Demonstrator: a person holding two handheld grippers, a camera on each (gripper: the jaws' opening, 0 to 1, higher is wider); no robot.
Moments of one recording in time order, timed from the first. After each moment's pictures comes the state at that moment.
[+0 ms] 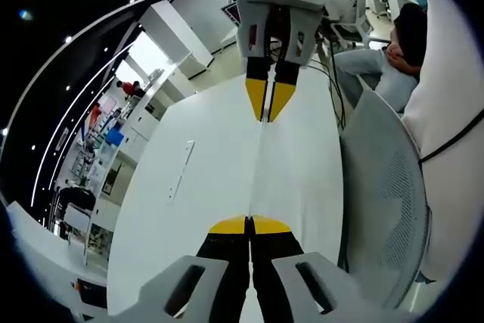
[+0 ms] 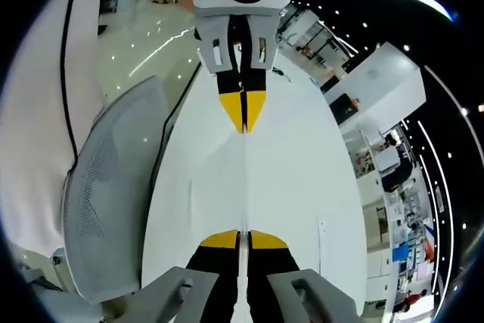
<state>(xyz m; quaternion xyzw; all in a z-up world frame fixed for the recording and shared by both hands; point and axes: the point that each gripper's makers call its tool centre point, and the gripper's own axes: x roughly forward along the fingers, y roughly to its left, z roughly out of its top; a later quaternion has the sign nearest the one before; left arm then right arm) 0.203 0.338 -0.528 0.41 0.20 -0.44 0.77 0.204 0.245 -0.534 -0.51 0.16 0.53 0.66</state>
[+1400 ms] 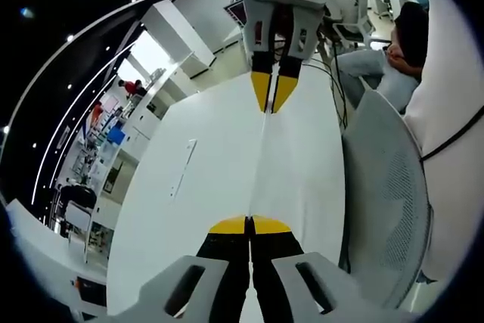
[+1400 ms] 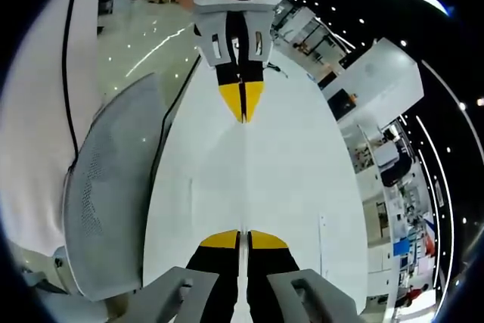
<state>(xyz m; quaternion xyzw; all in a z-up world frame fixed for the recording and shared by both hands) 0.206 0.344 -0.528 0.41 0.20 -0.43 0.78 0.206 0.235 -0.536 -0.51 0.17 0.52 0.66</state>
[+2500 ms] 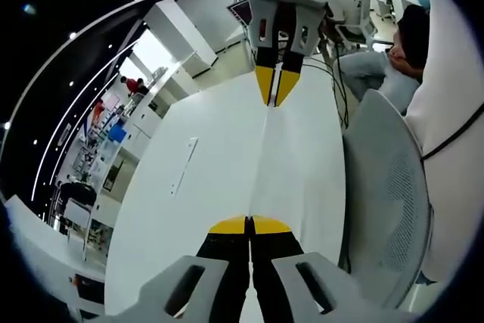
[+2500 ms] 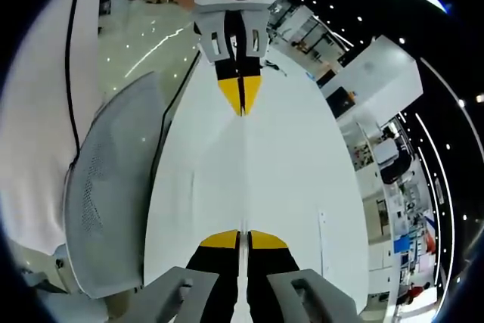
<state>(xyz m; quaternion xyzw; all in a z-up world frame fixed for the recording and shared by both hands) 0.205 0.347 -0.529 0.40 0.20 -0.43 0.78 0.207 0.228 -0.537 -0.50 0.18 0.52 0.67</state>
